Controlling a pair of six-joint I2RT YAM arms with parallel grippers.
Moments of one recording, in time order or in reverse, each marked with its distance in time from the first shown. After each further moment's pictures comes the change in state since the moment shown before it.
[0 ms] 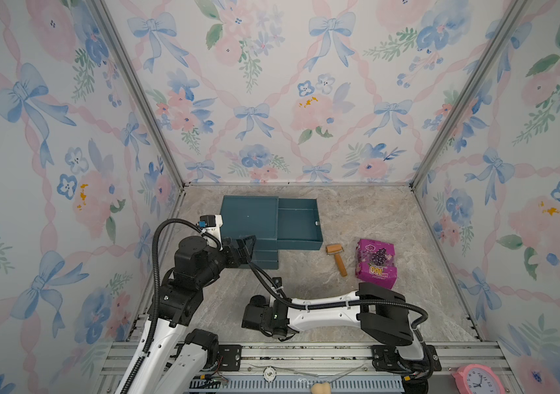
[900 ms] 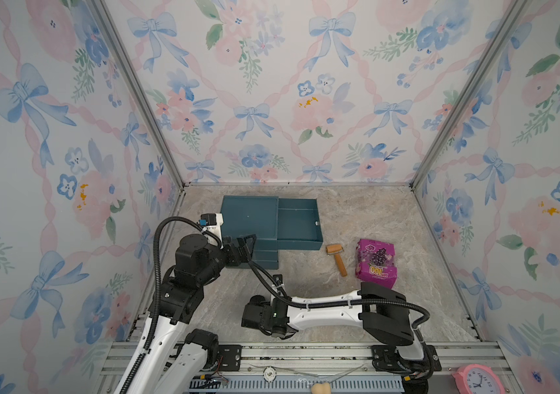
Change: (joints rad) left arm 0.000 0.024 0.018 0.000 -0.005 0.007; right arm -0.008 -0.021 0.038 -0.087 0.057 -0.005
